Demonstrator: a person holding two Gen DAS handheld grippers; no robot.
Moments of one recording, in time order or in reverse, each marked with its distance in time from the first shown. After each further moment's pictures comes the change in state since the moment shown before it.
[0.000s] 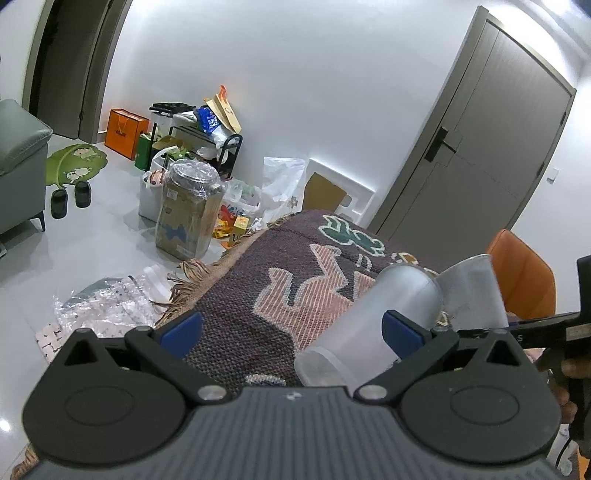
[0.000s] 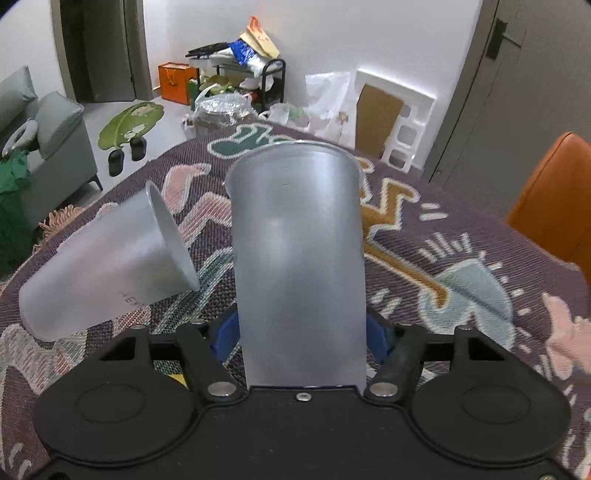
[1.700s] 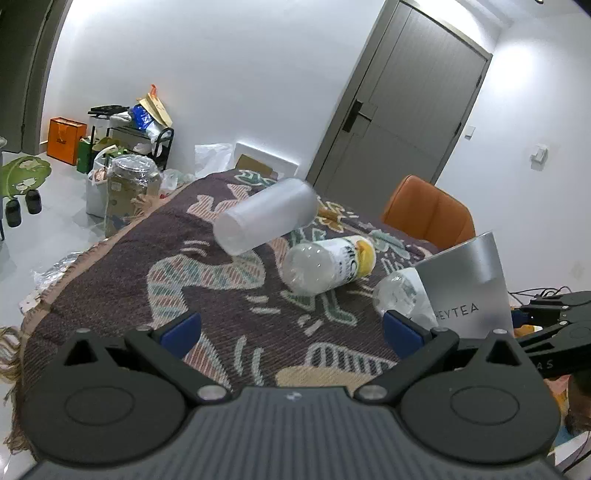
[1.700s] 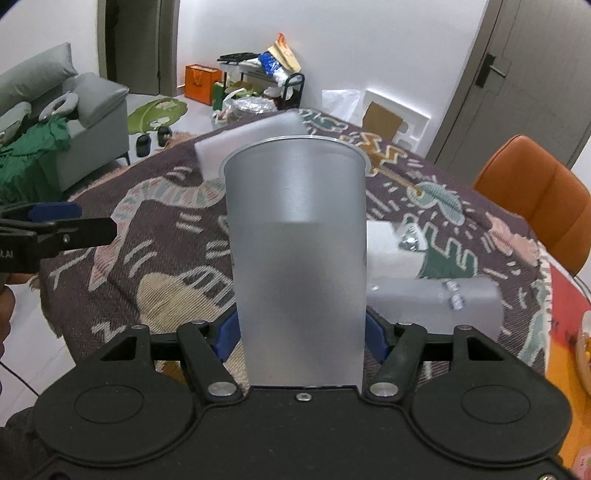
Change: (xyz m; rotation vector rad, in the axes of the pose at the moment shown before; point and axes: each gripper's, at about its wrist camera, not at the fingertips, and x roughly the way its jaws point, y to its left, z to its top) left arm -0.128 -0.023 -0.104 0.138 0.047 -0.201; right arm -0.165 0.080 -0.162 -0.075 -0.042 -0.010
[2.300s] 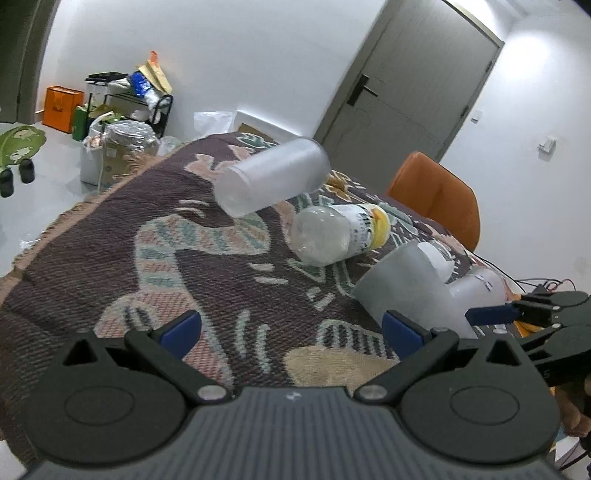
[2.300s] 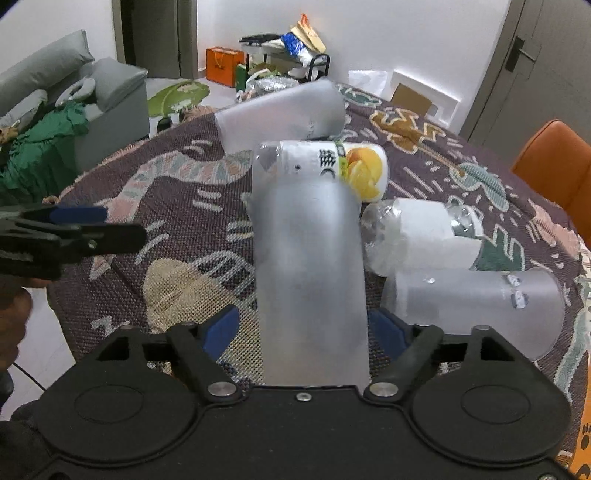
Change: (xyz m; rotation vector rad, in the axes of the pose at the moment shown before) left arm 0.034 0.011 -0.011 -0.035 0.091 -0.029; right arm 0.028 0.006 -0.003 -0.003 0.032 0.074
